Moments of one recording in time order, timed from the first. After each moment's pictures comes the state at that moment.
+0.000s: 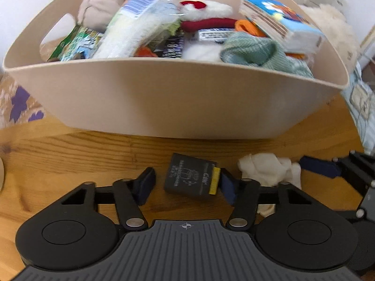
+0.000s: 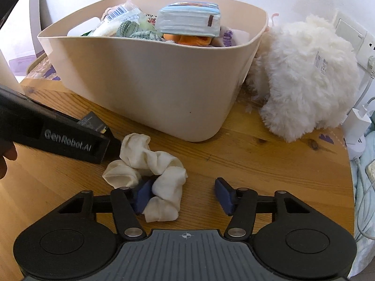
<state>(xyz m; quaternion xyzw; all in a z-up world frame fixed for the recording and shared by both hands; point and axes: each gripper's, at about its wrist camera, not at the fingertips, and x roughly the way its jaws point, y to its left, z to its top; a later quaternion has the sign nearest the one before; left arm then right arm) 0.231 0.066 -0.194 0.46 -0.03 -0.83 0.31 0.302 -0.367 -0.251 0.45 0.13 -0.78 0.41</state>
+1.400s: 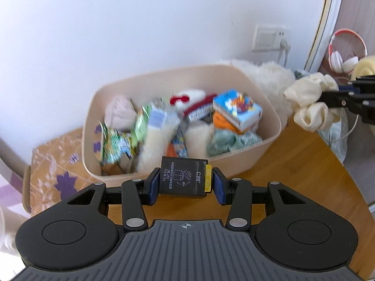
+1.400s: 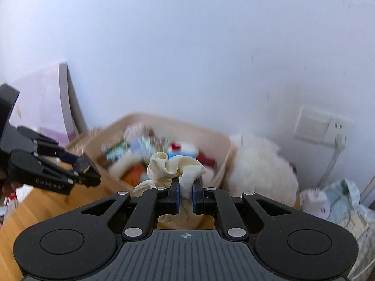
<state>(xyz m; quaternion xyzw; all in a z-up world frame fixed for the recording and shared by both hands) 0.315 0.094 -0.067 0.30 -0.22 -0.93 0.07 0.270 -0.290 -0.088 0.31 0.03 -0.84 0.45</state>
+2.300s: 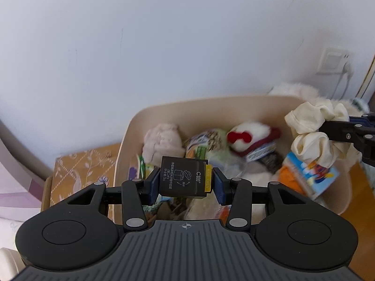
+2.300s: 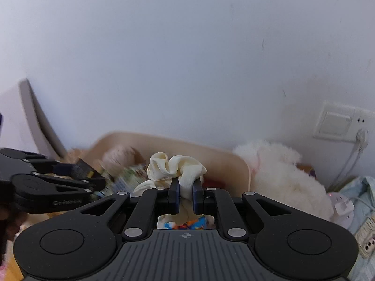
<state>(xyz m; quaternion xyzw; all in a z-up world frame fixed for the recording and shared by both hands) 0.209 0.066 -0.036 0.29 -0.21 -0.92 0.17 0.189 -0.400 -0.097 0.37 0.00 -0.84 0.39</state>
